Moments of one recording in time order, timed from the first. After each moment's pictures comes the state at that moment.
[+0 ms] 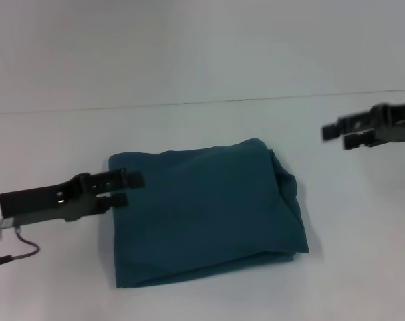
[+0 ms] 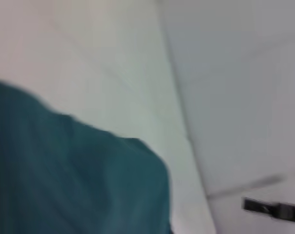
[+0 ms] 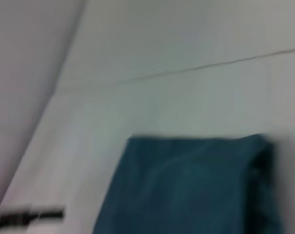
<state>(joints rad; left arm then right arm) -0.57 -2.10 0.59 0.73 2.08 1.56 -2.38 0.78 1.81 -0.59 -0.69 -2.33 -1.65 2.43</state>
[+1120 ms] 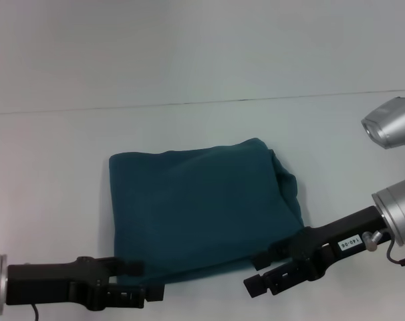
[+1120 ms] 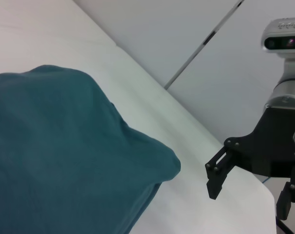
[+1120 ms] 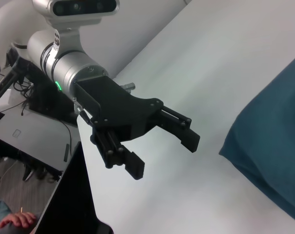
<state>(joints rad) -0.46 -2.15 0.68 0.81 2.18 1.75 -1.81 0.71 2.06 -0.73 -0.68 -2.32 -1.80 1.91</state>
